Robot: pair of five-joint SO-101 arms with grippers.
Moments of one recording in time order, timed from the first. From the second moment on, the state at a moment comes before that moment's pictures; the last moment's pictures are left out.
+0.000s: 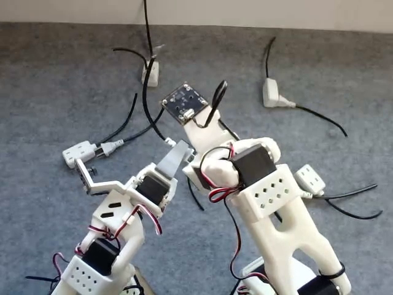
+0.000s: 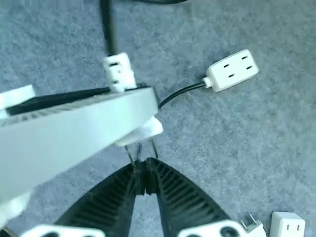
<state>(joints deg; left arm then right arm) 30.5 -103.3 96.3 17.1 75.8 -36.7 -30.1 13.4 82.6 13.3</state>
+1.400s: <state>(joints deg) 34.2 -102.5 96.2 17.7 75.9 -22.2 -30.2 15.5 66.2 13.1</state>
